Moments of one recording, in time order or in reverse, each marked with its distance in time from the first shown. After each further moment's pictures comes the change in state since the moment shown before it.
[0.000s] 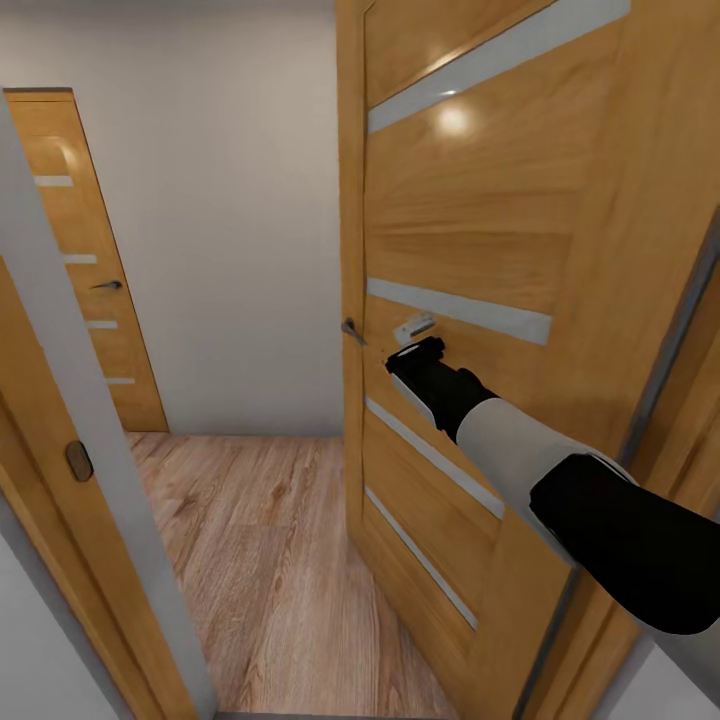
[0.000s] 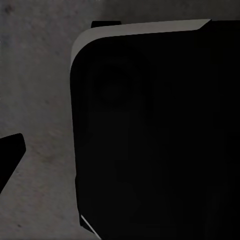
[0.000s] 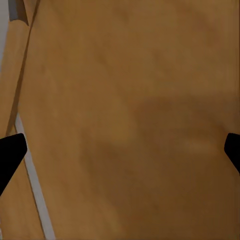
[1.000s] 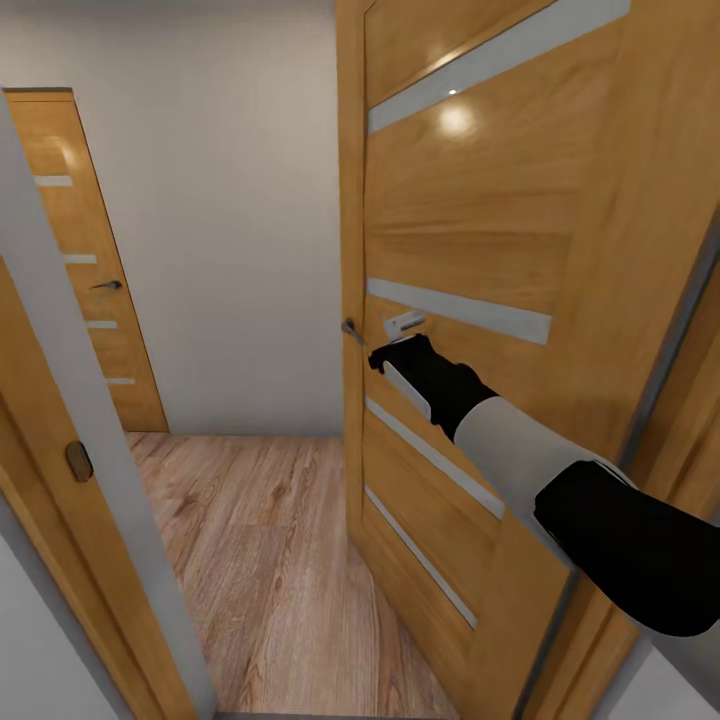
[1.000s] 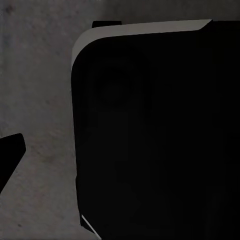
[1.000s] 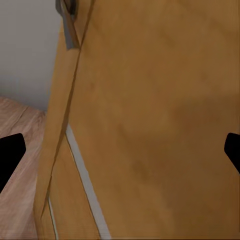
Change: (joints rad) left arm 0.000 0.001 0.003 0.000 0.000 0.000 0.000; right arm 0.014 0.000 -0.024 -0.129 -0.118 0.066 0.028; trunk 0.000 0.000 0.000
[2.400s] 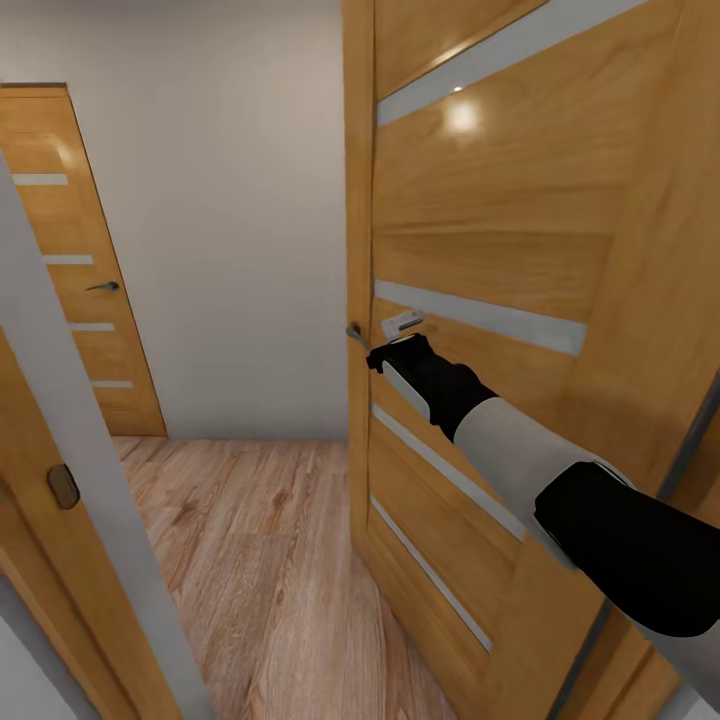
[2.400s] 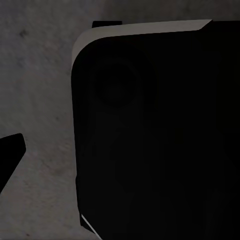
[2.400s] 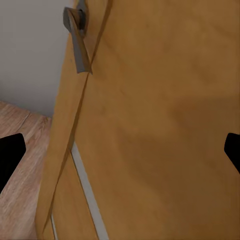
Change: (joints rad) left arm 0.000 0.000 0.000 0.000 0.000 0.000 0.000; right arm 0.002 0.000 0.006 -0.011 -0.001 -0.001 0.007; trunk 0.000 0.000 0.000
